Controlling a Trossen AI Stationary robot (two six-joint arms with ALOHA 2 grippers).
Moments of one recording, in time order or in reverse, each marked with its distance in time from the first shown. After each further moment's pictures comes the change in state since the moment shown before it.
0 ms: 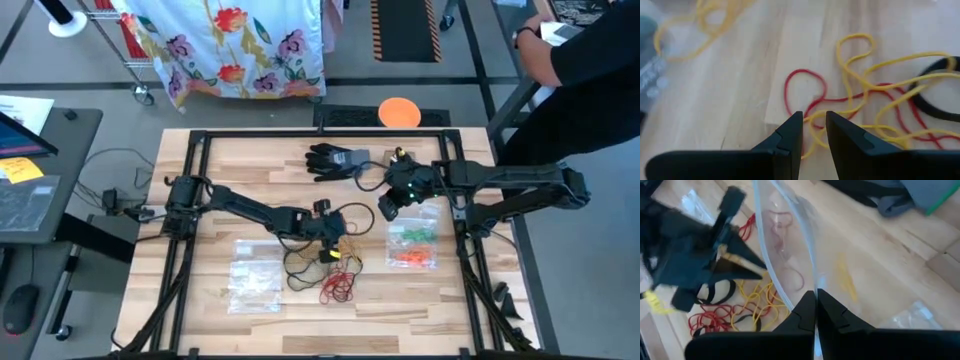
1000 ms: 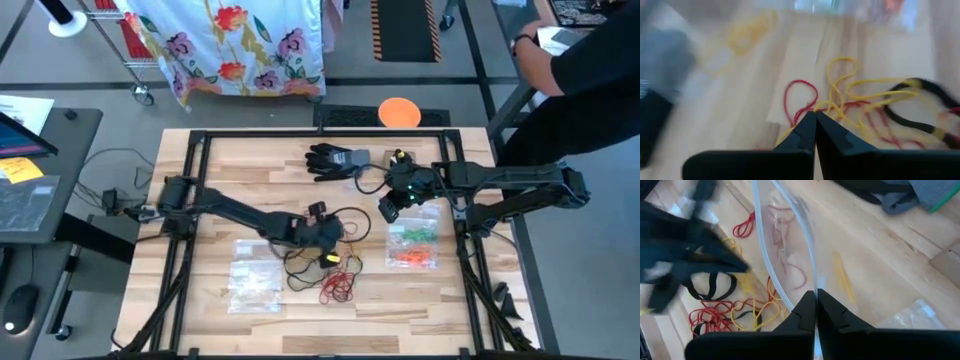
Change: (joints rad) left arm -0.077 -0.085 -0.006 -0.049 -0.122 -0.085; right arm 0.018 0.001 0.000 -0.004 0.000 0.000
